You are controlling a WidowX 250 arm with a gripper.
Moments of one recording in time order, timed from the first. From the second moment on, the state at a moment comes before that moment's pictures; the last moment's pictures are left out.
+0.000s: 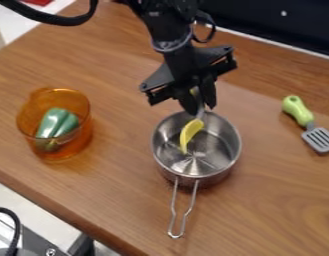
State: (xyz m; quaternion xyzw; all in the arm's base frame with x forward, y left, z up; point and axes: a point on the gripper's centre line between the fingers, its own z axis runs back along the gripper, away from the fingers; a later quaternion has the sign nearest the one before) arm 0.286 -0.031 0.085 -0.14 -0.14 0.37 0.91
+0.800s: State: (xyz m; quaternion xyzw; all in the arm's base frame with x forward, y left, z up) arm 0.280 -0.024 0.102 -0.16 -0.12 0.40 0.90
